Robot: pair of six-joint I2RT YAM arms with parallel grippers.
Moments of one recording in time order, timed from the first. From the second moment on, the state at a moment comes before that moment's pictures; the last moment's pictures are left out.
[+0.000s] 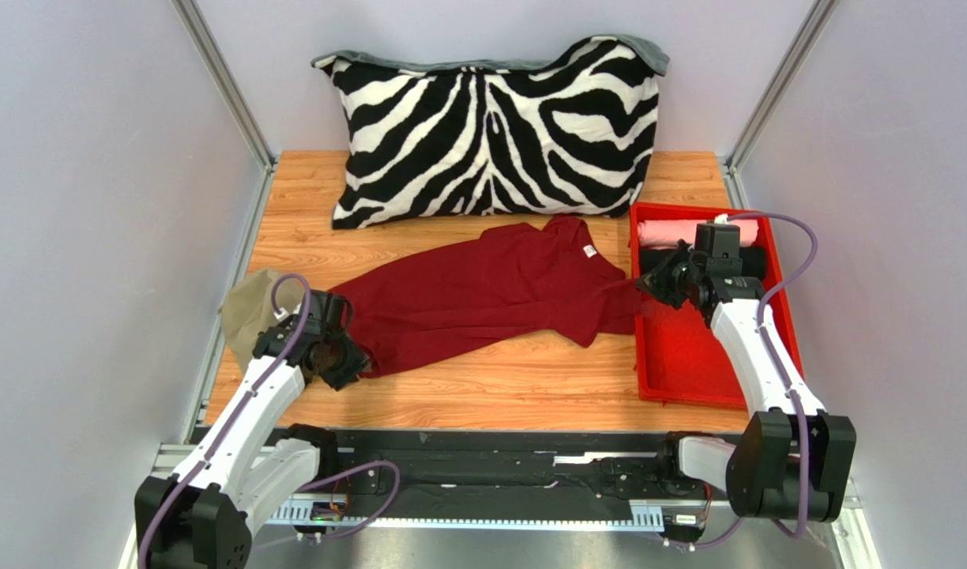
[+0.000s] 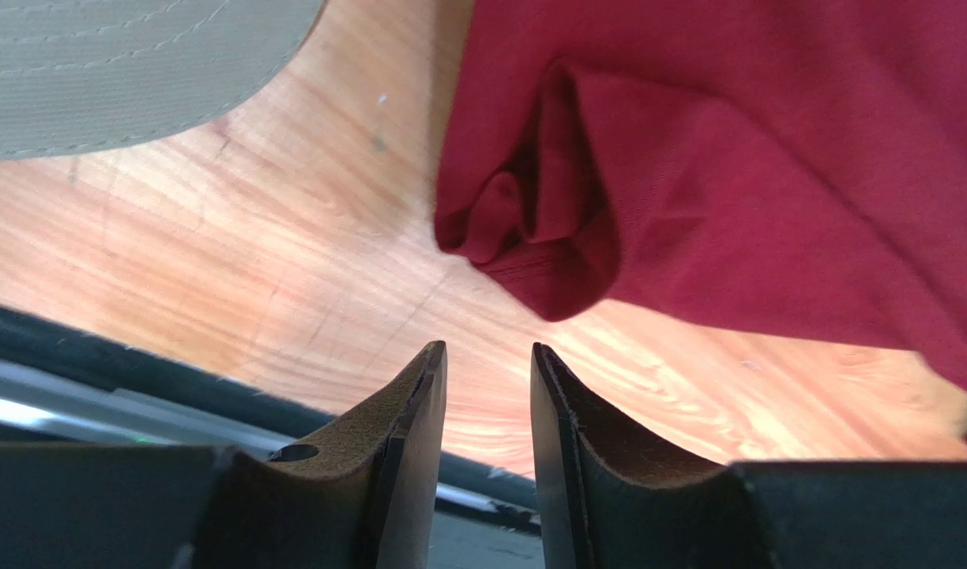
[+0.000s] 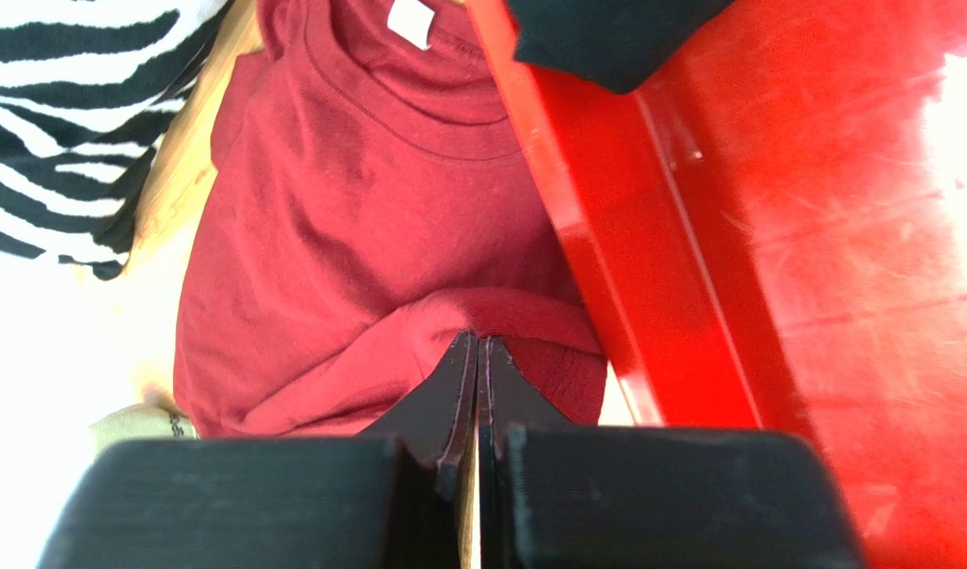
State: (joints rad) left arm -0.20 0.89 0.59 -0.87 -0.07 -0.91; right arm -0.05 1.19 0.88 -0.48 -0.21 0.75
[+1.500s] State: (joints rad) left arm -0.20 0.65 1.07 -0.94 -0.24 -0.69; right arm -0.01 0.74 0.96 -0.73 -0.19 0.81
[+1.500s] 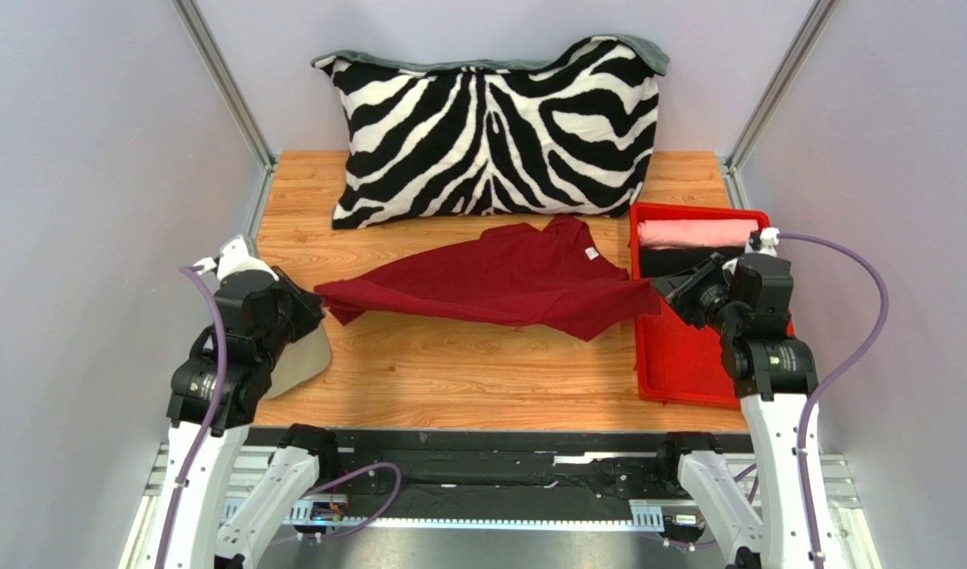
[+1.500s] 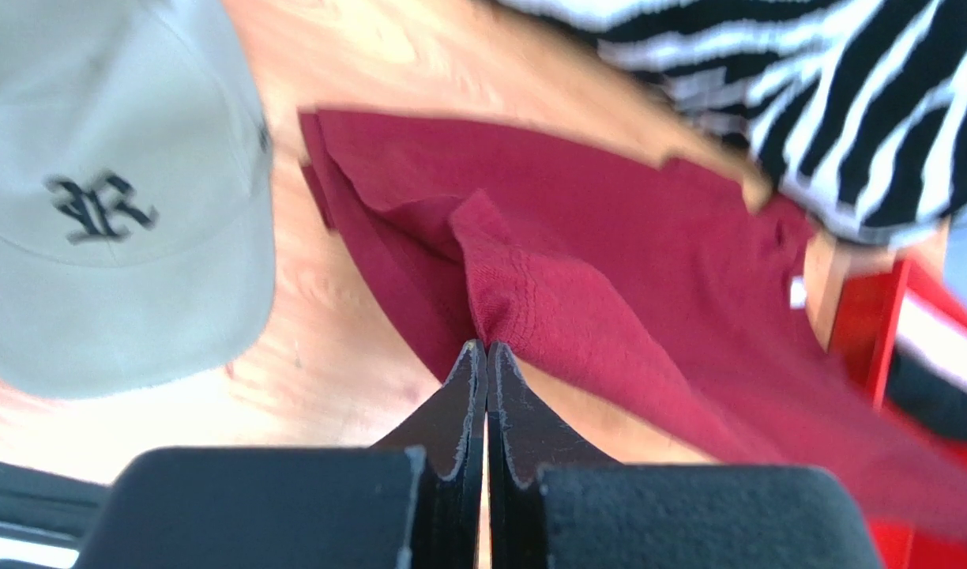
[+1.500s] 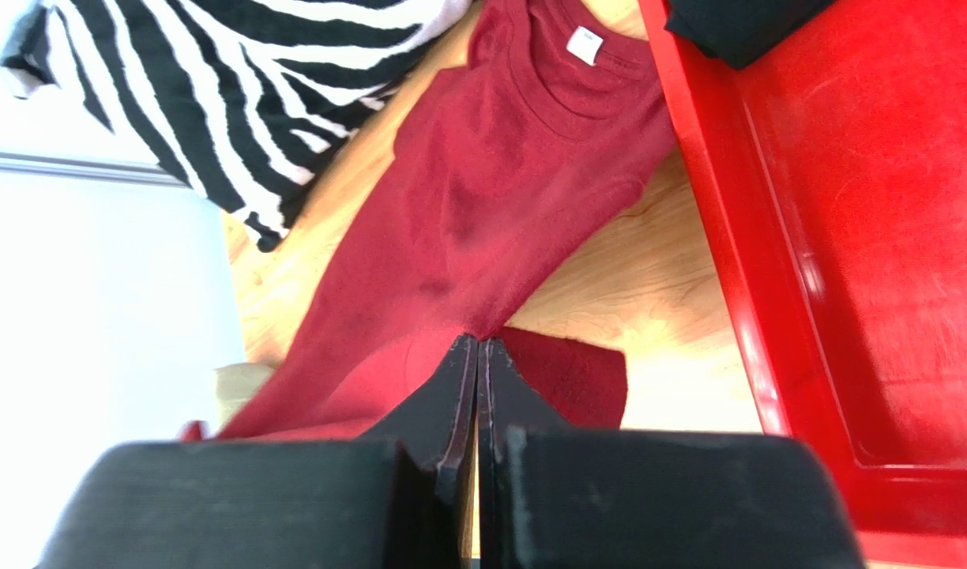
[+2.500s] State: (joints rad) left arm -0.14 0.93 0.70 -1.05 -0.22 -1.12; right arm 0.12 1.38 1.16 -0.63 -0.07 0.83
